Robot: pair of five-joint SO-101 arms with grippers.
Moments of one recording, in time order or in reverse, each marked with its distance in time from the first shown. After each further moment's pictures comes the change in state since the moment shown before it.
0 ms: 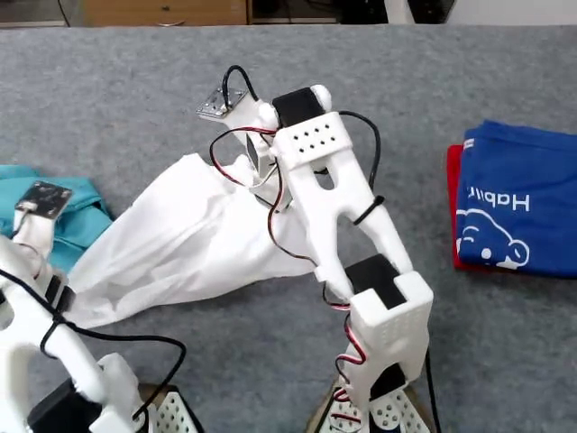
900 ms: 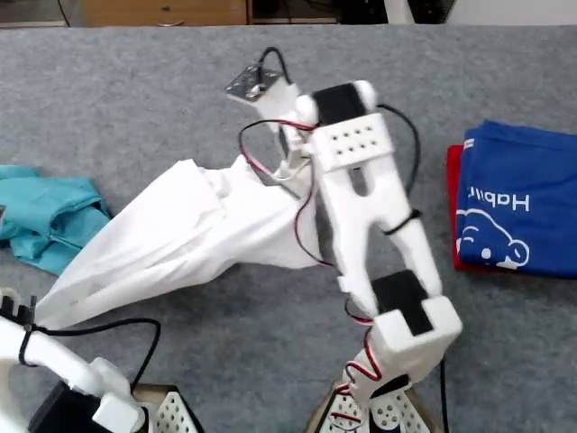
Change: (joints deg) left arm -14.2 0.0 -11.6 14.6 -3.2; right arm 7.3 -11.0 3.2 0.0 2.3
